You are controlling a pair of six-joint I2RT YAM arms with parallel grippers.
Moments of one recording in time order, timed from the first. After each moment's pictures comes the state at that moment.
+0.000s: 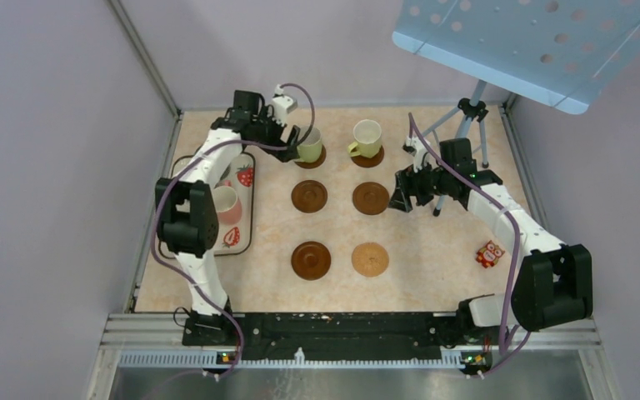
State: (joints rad) left arm -0.19 1.96 1.65 -0.49 0.46 0.35; right arm 0.22 1.35 0.99 -0.48 -0.58 -0.18
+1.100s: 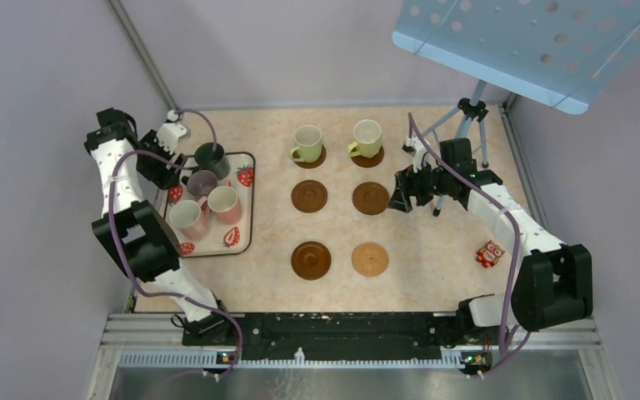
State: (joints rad) left arm 0.46 1.73 1.69 -1.10 0.40 1.07; right arm 0.22 1.35 0.99 -0.48 -0.60 -0.18
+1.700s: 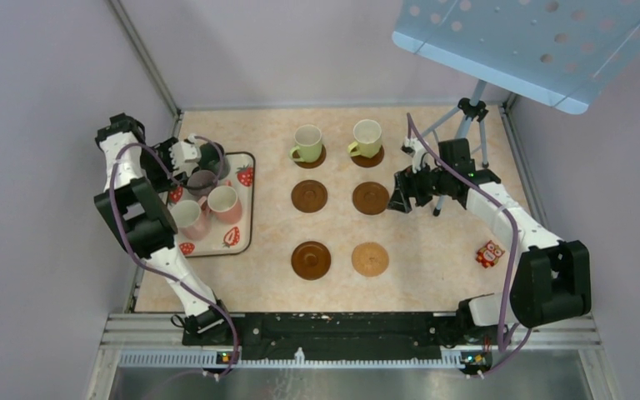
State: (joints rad) left arm 0.48 1.98 1.81 -1.16 0.40 1.69; right arm 0.22 1.37 0.99 -0.48 -0.61 -0.18
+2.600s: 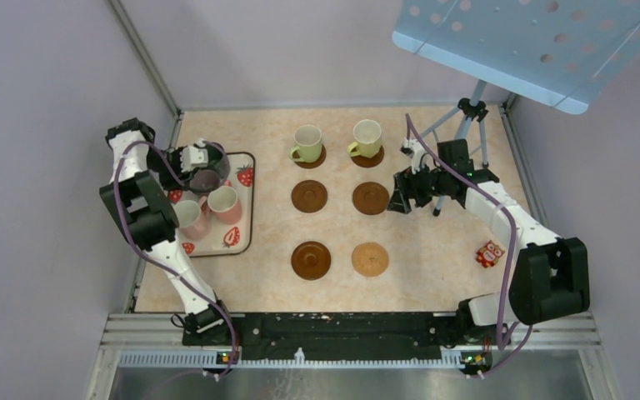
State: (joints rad) left arm 0.45 2.09 1.85 -1.24 0.50 1.82; right arm 0.22 1.39 0.99 -0.49 -0.61 -0.18
